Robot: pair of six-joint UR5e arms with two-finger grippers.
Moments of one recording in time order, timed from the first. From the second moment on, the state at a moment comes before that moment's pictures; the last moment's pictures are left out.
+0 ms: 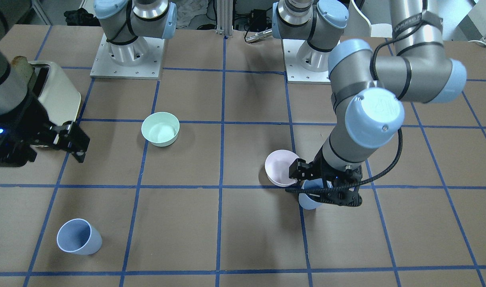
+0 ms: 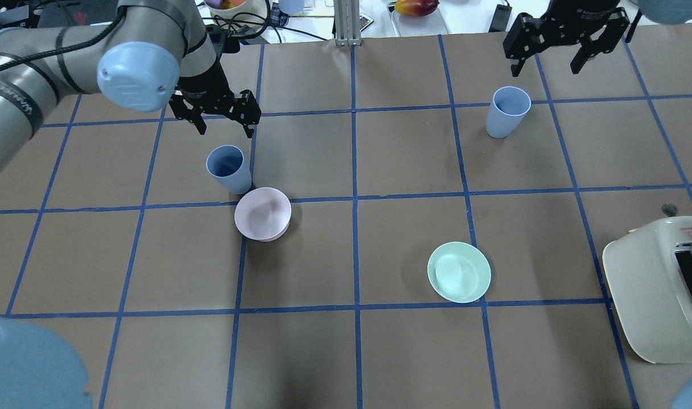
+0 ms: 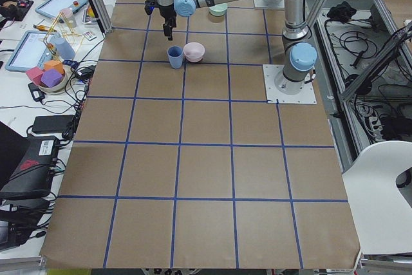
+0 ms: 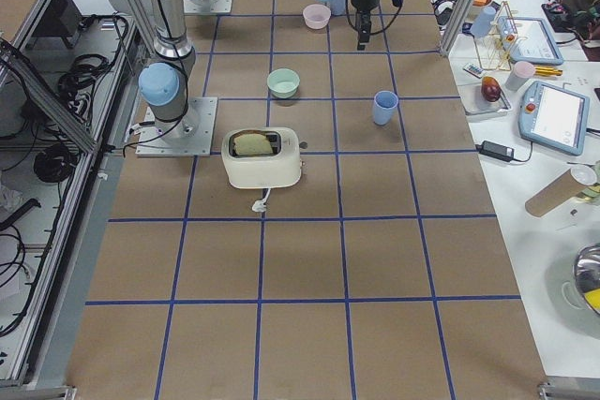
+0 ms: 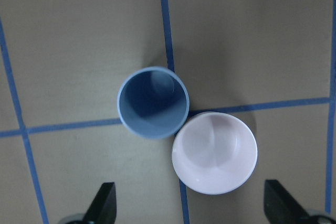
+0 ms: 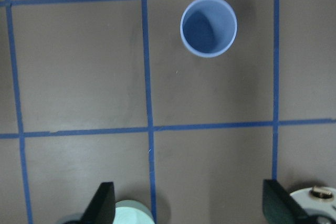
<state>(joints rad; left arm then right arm) -1.59 -1.97 -1.49 -1.30 1.58 0.10 1.44 -1.30 1.34 -1.69 -1.58 -0.17</state>
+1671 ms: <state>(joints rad) -1.65 -2.05 -1.45 -1.19 1.60 0.03 1.39 -0.88 1.19 -1.68 -1.61 -0.27</state>
